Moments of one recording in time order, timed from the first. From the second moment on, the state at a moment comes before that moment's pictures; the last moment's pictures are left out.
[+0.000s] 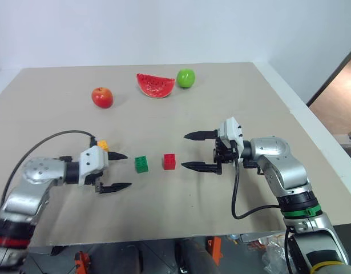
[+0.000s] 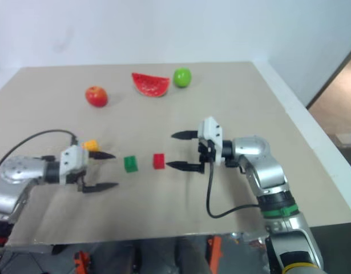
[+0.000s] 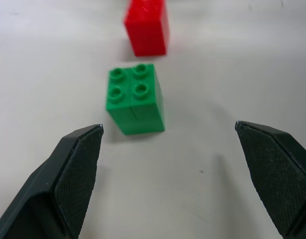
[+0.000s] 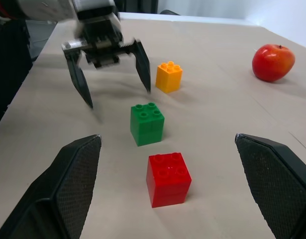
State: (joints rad) left arm -0.19 0.77 0.07 -0.15 -0.32 0.16 -1.16; right arm -0.58 -0.56 0.12 0.02 0.38 0.24 1.23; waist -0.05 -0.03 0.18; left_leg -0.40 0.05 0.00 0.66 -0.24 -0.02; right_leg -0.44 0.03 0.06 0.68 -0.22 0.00
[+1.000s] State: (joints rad) left arm -0.16 0.05 0.24 -0.36 -0.19 0.55 0.11; right arm -0.64 -0.56 0.12 0.08 0.38 0.25 1.27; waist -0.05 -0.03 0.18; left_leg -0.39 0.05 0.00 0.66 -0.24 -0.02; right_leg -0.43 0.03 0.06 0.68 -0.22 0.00
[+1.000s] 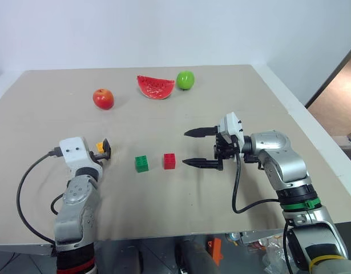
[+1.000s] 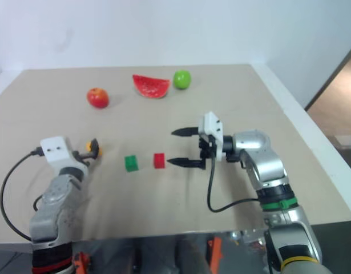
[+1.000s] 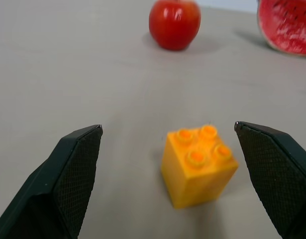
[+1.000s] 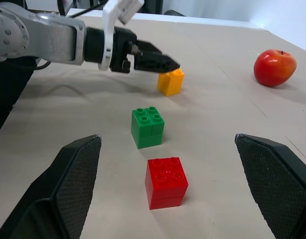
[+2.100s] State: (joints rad) left arm -0.03 0.12 0.17 -0.37 -0.13 0.48 0.02; right arm -0.63 -0.57 0.12 0.07 0.38 0.25 1.26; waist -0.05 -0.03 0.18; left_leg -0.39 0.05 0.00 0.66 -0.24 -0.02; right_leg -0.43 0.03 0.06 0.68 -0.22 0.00
